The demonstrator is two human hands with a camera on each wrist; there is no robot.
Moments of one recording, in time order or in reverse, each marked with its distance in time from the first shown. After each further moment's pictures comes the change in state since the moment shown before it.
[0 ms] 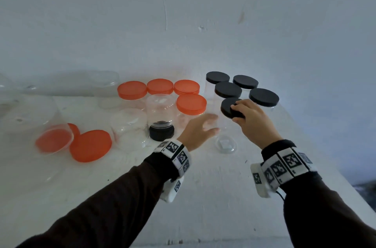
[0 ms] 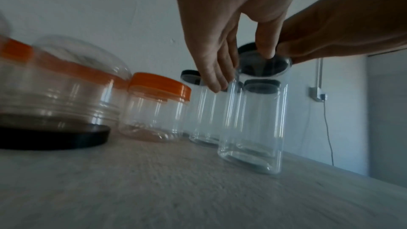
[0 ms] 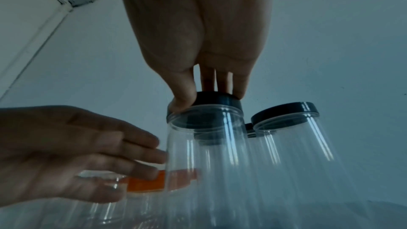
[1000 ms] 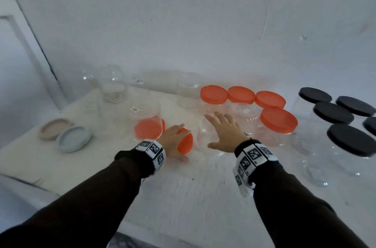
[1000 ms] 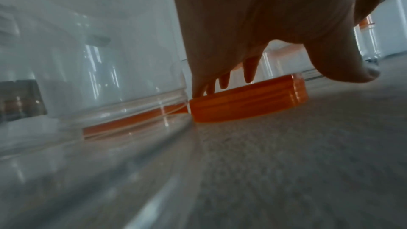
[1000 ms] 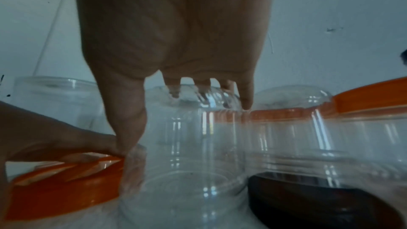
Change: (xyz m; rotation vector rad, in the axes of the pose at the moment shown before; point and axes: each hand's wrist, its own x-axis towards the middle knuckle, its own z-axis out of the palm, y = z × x) left_hand -0.131 -0.137 -0.214 0.774 -0.324 -0.490; right_hand 0.058 -0.208 0.154 -0.218 -0.523 -0.348
